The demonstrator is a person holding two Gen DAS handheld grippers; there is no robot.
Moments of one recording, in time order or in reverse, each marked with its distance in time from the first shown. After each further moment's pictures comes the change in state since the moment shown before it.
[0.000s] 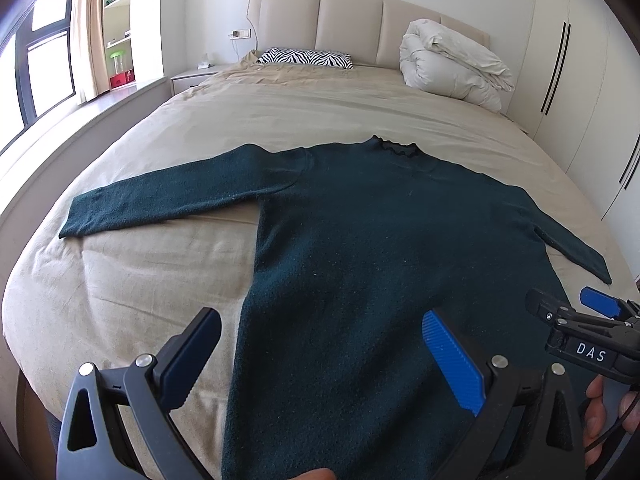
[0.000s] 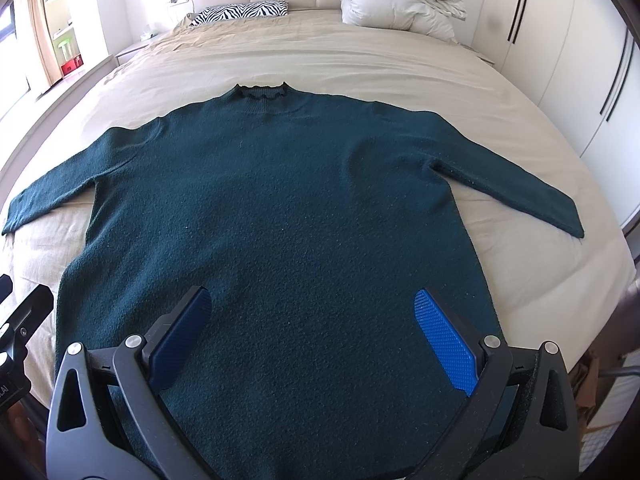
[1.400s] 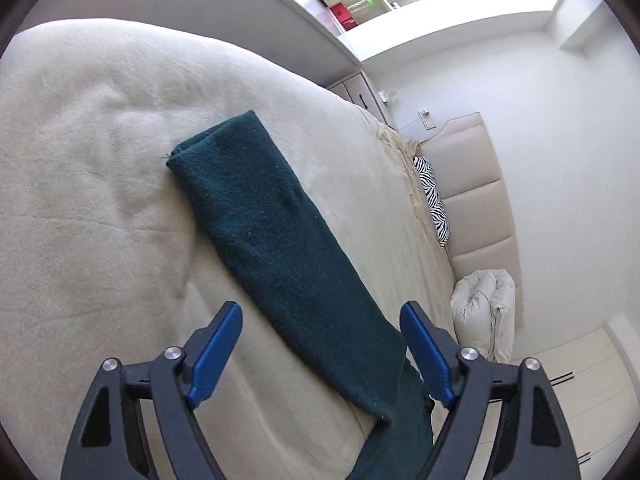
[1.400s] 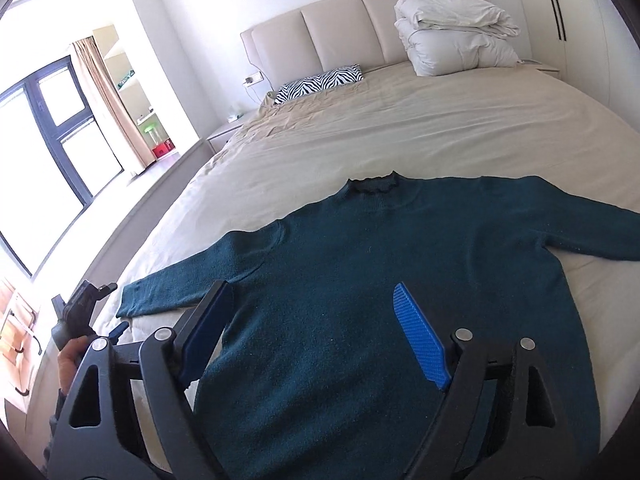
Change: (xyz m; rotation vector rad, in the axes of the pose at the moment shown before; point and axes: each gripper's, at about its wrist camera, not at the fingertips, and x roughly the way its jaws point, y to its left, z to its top) left arm 0.091 0.347 0.018 -1.122 -0.190 -0.229; right arm -0.038 0.029 0.065 0.109 -0.229 0.450
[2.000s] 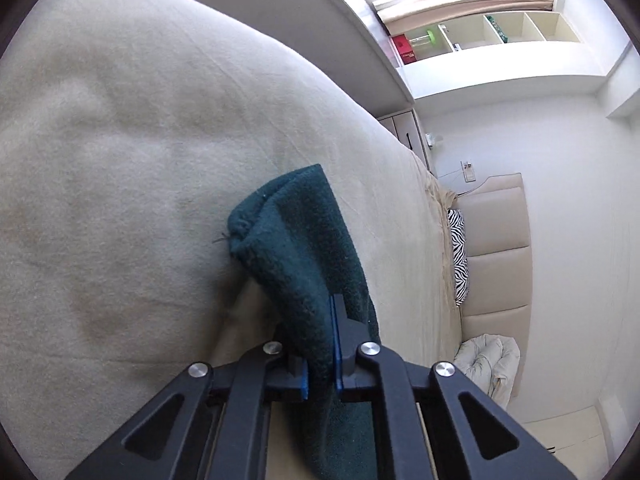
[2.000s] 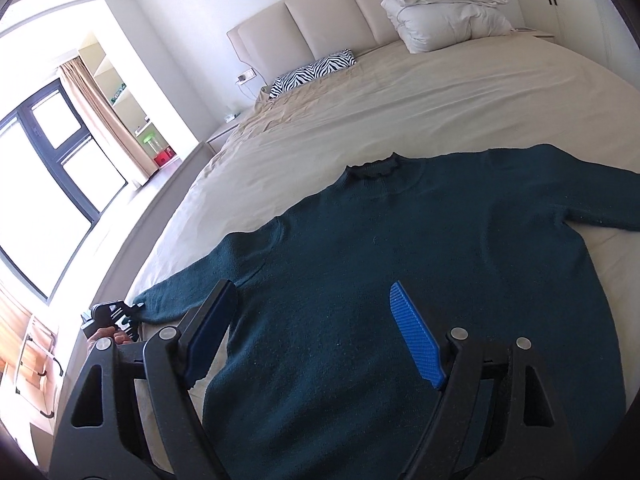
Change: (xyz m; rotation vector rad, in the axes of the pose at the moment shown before) left arm 0.052 0.007 0.048 -0.107 -0.099 0.073; right arm 0.038 -0.029 0.002 0.107 0.037 0.039
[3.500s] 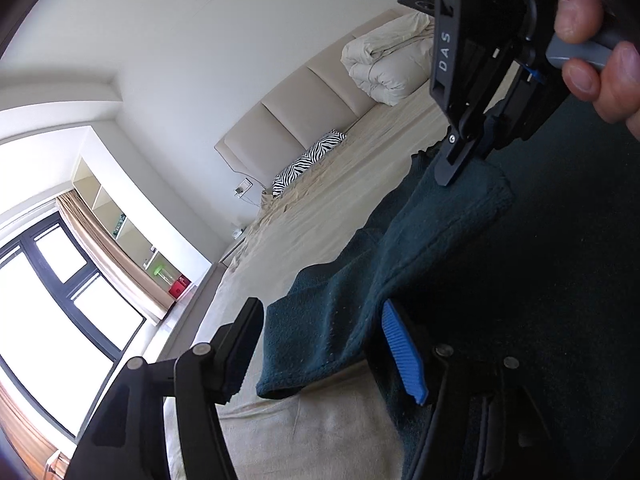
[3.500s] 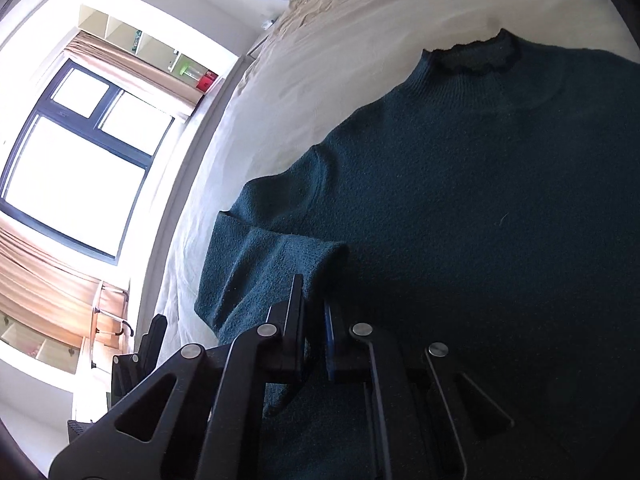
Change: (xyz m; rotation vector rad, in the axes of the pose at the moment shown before) left arm -0.047 -0.115 -0.375 1.925 -0.359 0.150; right arm 0.217 -0.007 0.045 0.073 0.400 0.272
